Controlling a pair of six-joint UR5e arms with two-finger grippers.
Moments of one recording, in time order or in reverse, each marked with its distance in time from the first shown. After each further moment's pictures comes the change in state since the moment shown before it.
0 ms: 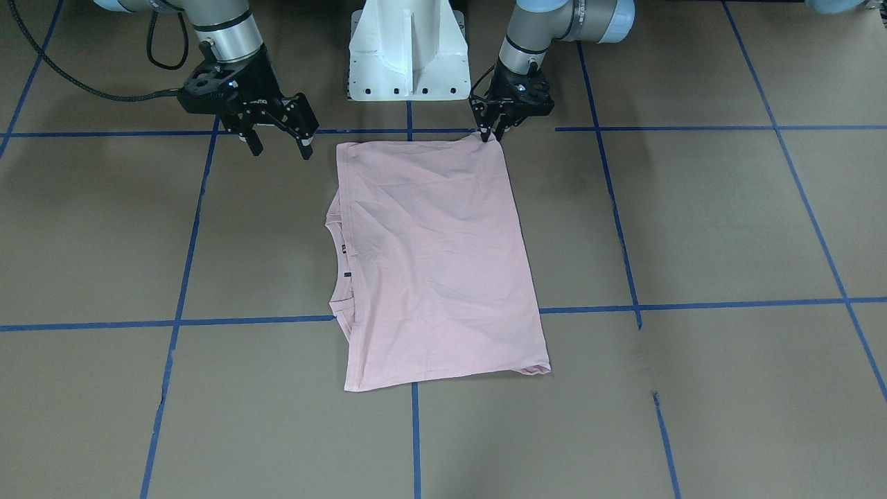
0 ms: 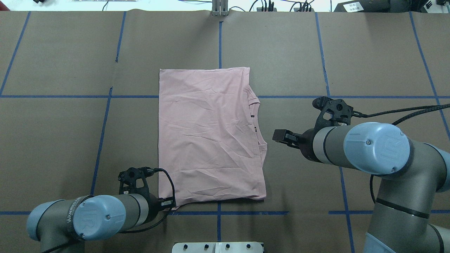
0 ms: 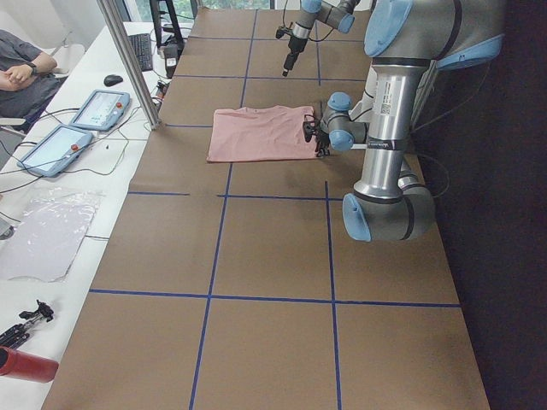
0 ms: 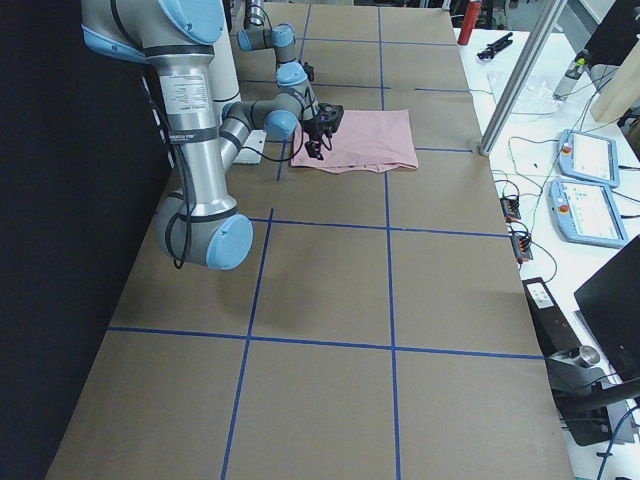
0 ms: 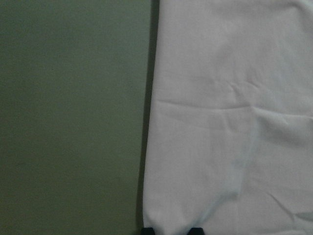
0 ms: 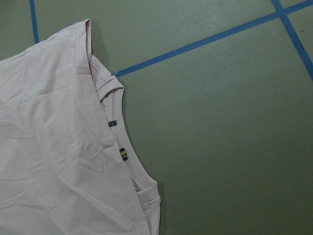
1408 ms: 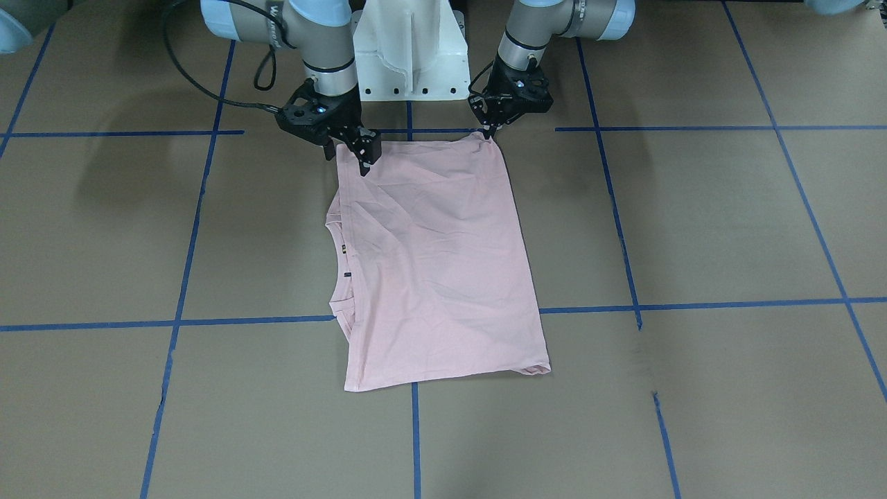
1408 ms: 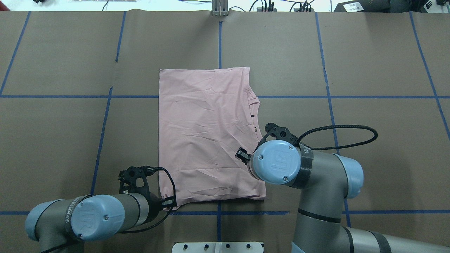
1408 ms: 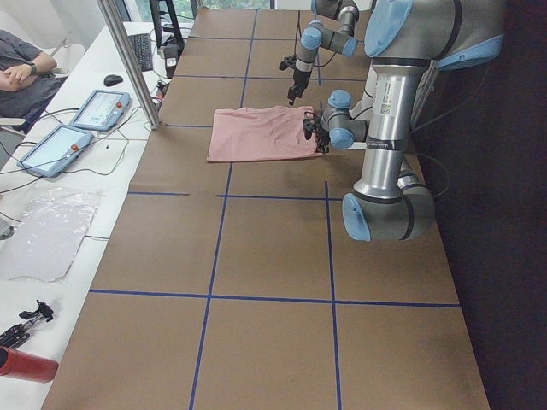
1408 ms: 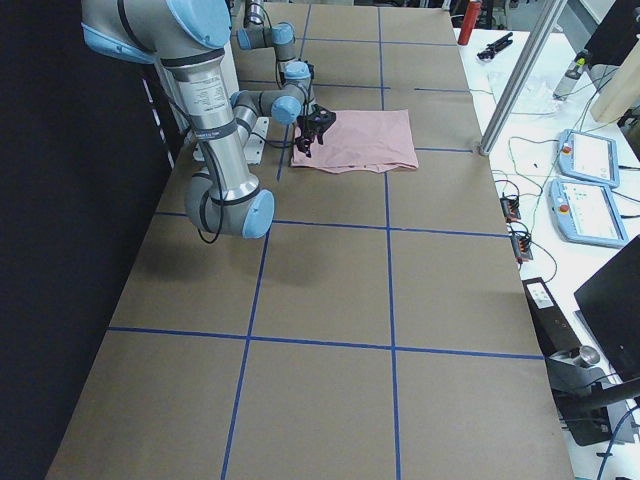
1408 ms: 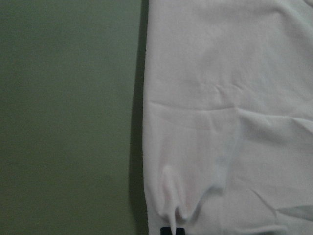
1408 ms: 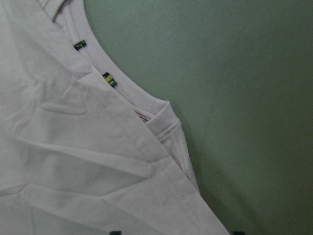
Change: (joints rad) left arm -0.001 -0.003 -0.016 0.000 0.005 0.002; right arm -0.132 0.290 -0.277 -0.207 0.008 0.338
